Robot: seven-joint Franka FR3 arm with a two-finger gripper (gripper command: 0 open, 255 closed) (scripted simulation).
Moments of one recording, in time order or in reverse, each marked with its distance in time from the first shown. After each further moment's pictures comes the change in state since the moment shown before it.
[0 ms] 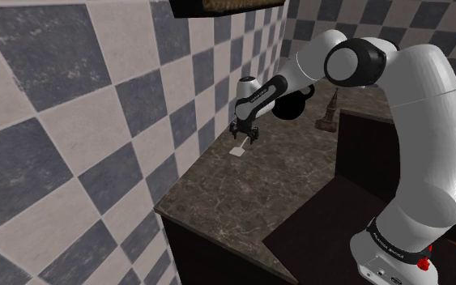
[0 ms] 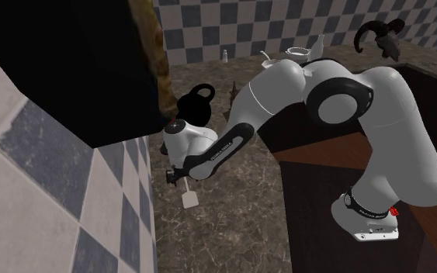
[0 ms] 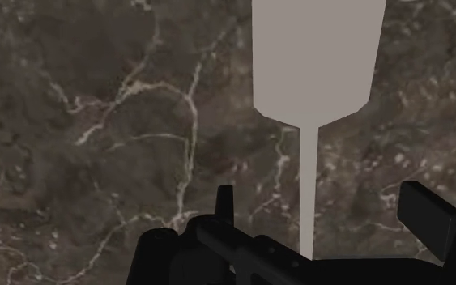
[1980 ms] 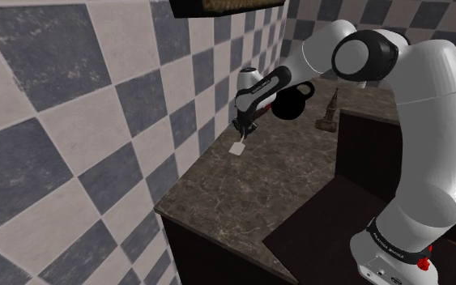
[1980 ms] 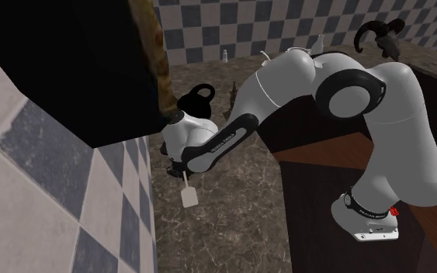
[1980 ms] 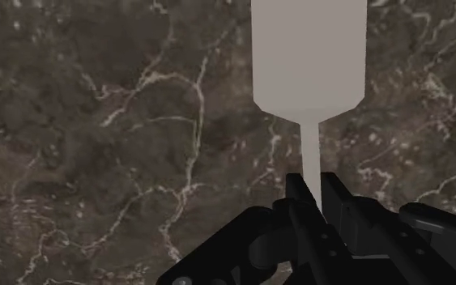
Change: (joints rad) arm -0.008 -0.069 0.011 -0.011 0.012 -0.058 -0.011
